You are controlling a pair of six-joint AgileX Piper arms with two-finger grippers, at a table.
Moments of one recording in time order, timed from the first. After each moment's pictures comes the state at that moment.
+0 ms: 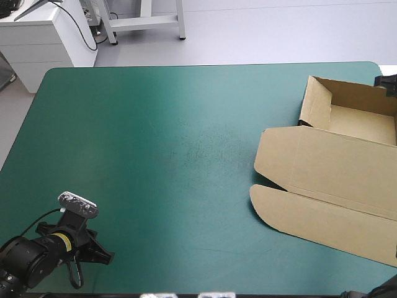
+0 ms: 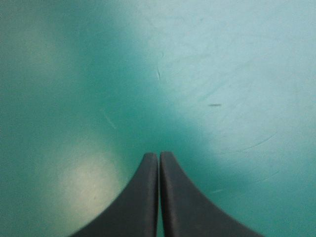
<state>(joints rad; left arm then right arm) -0.43 0.68 -0.53 0.13 0.98 -0.05 -0.48 1.69 -1.89 0.39 1.25 -0.36</state>
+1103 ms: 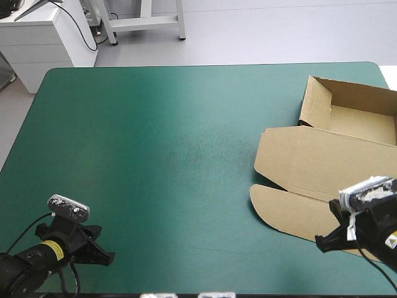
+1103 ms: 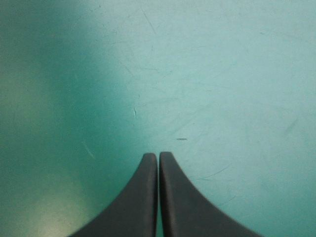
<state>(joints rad) -0.43 0.55 -0.53 0.04 0.92 -0.05 -0.10 0.54 -0.87 0.36 1.12 -0.46</state>
